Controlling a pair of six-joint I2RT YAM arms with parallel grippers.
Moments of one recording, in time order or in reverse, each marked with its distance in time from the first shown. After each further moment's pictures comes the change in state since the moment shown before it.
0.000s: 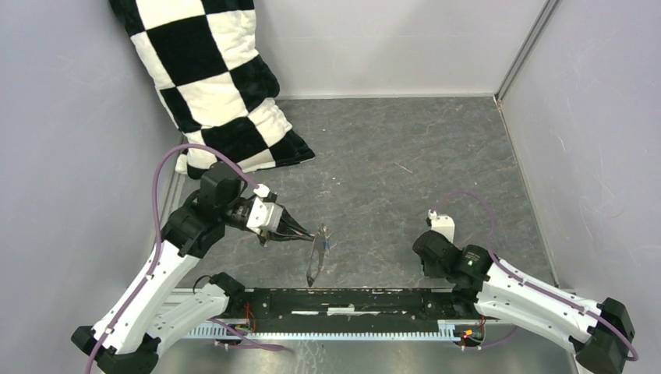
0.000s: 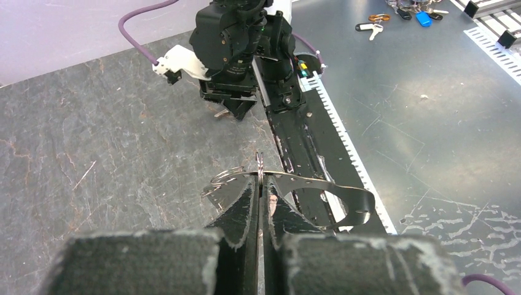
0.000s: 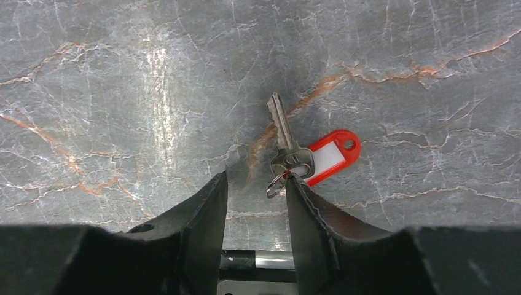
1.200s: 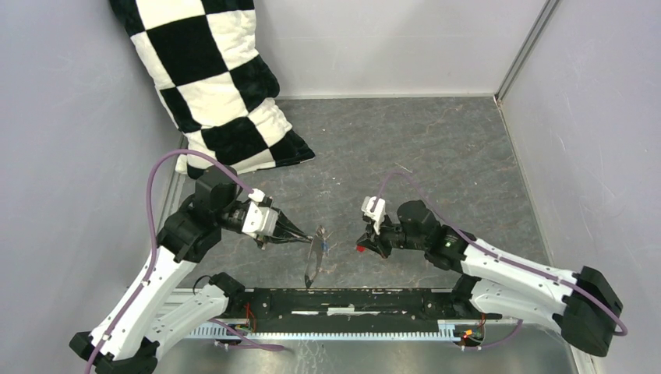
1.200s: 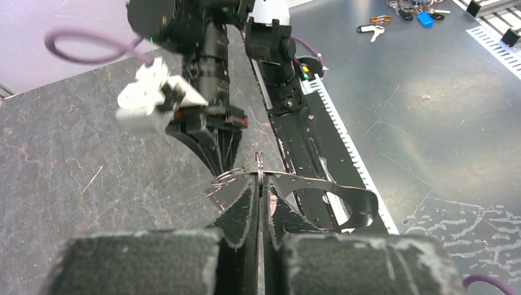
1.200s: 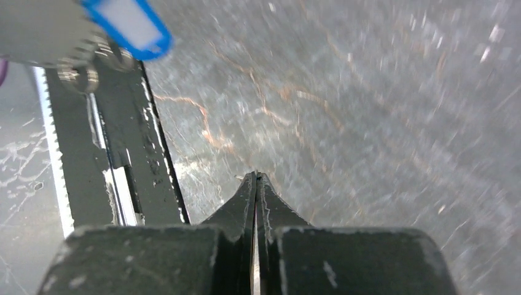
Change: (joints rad) left arm 0.000 -0.041 -0.008 0.009 0.000 -0.004; right arm -0.004 0.322 0.150 0.829 -0.685 -0.806
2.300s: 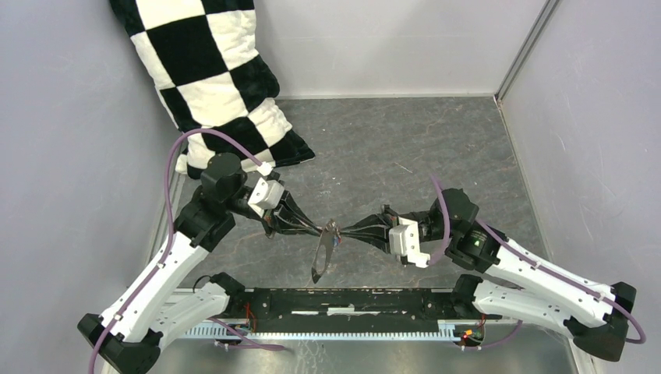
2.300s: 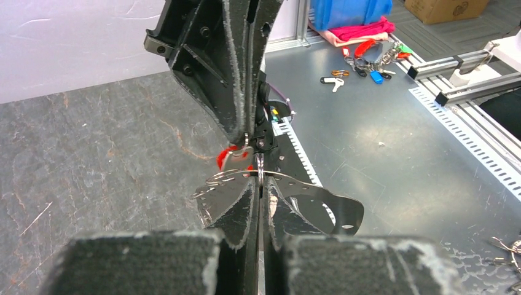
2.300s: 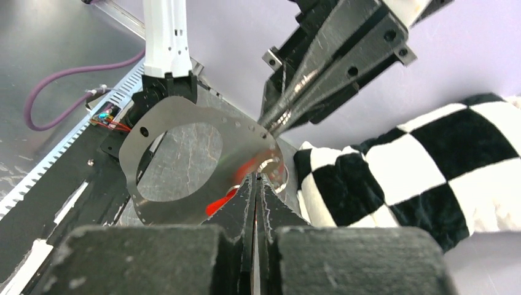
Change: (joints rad) left arm 0.000 0.096 -0.040 0.393 0.128 -0.408; right arm 0.066 -0.161 0.278 0.163 -0.442 -0.633
